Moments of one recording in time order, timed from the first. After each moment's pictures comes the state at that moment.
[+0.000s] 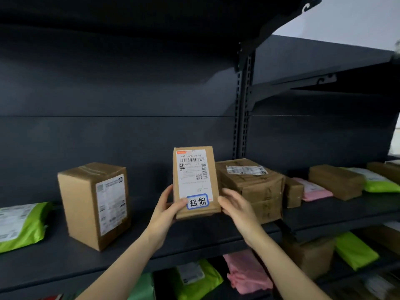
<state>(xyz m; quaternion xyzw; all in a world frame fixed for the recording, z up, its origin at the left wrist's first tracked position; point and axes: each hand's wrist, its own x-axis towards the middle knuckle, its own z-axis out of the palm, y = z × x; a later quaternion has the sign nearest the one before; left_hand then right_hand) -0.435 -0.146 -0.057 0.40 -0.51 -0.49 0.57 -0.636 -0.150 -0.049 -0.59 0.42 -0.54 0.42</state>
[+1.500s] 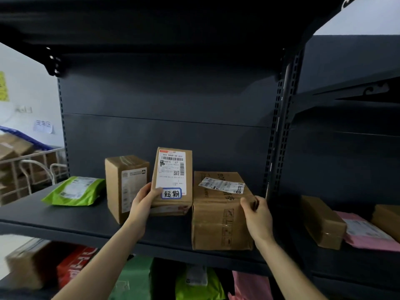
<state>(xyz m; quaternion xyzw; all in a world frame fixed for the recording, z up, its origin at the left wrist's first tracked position) -0.428 -0.117 -0.040 0.53 -0.34 -0.31 0.71 -0.683 -0.213 -0.045 -0.61 0.47 -0.54 0.34</state>
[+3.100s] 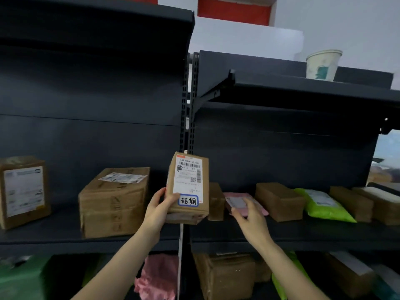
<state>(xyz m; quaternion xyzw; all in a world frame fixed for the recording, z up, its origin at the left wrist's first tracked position) -0.722 -0.143 -0.032 0.48 -0.42 -0.42 0.64 -0.961 -0.199 -0.055 -0.69 0.54 -0.45 0.19</state>
